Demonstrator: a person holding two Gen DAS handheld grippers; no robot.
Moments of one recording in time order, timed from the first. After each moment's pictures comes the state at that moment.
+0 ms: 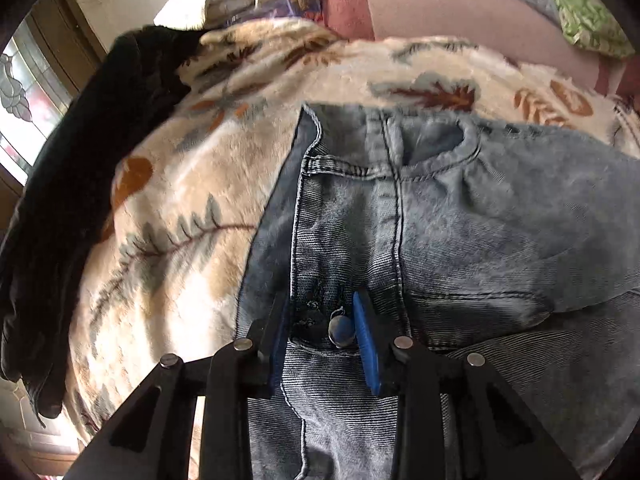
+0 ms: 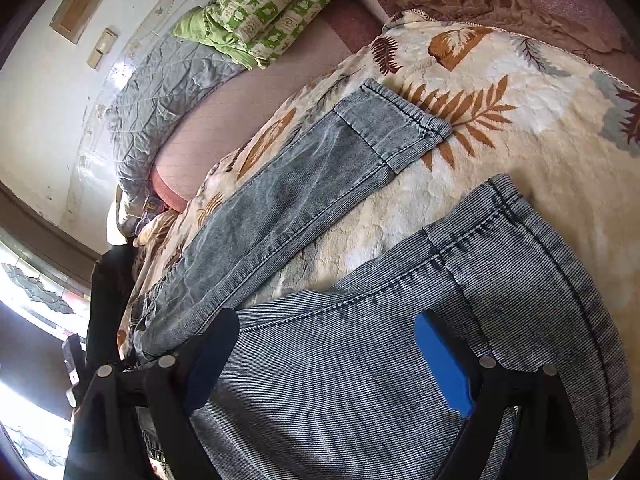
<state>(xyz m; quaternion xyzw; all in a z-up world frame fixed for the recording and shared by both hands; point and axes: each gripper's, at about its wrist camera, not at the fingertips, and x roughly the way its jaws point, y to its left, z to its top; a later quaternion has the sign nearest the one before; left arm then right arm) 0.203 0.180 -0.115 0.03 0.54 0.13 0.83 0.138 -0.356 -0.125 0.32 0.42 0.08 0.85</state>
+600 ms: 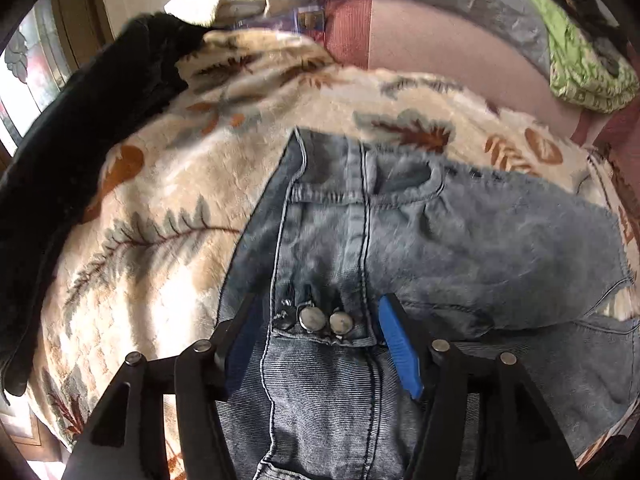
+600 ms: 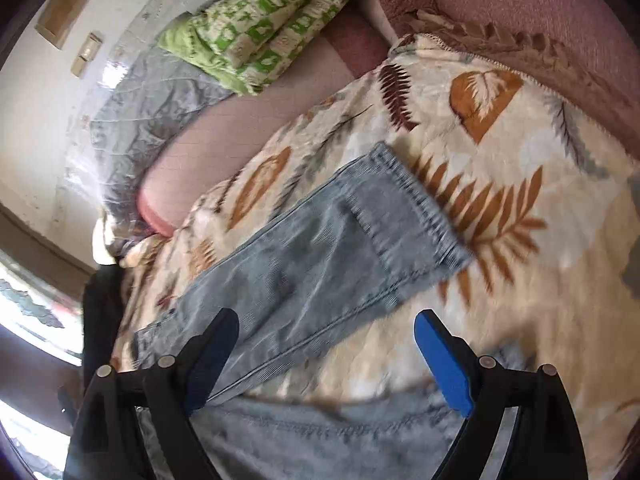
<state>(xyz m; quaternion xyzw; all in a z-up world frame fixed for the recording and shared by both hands) 0.193 0.190 -0.090 -0.05 0.53 0.09 0.84 0.238 -0.391 -0.079 0.28 0.44 0.04 0.85</state>
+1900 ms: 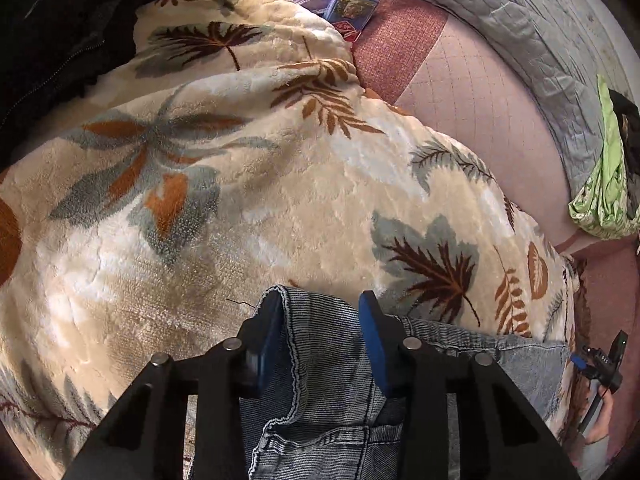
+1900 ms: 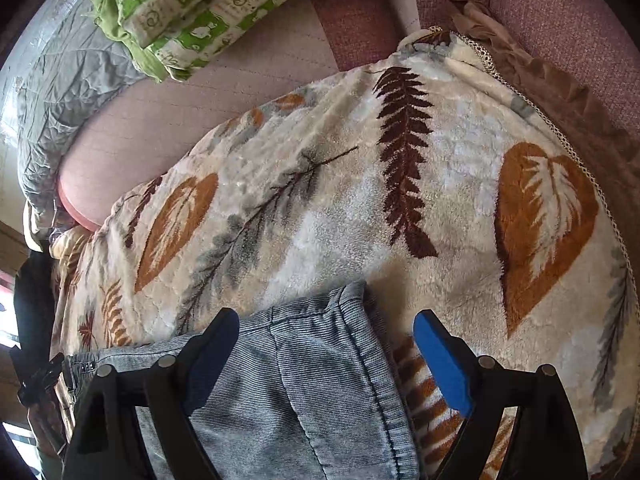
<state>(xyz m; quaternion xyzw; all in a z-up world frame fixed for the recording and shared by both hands) 0.352 0.265 -0.107 -0.24 0.51 0.03 0.83 0.417 -0.419 -0.093 0.18 0.54 0.02 0.82</state>
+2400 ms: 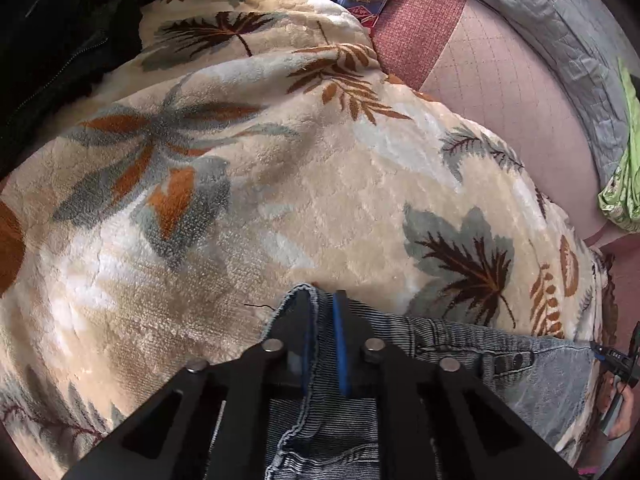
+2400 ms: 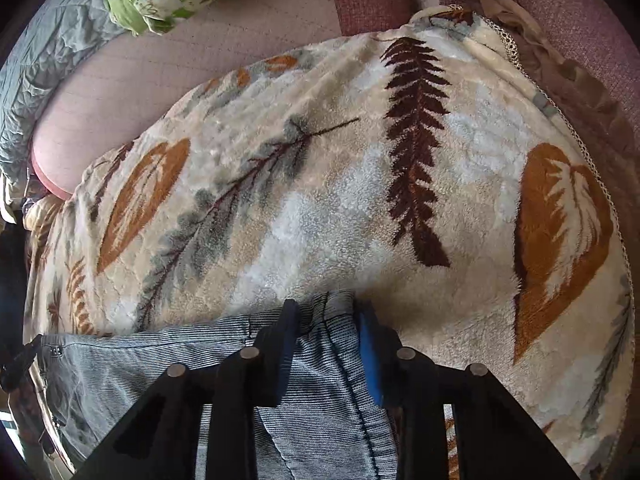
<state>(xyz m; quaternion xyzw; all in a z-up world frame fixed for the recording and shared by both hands) 0.362 0.263 -0.123 -0.21 0.53 0.07 0.82 0.442 -0.408 -0.118 0.13 0.59 0.02 0.80</state>
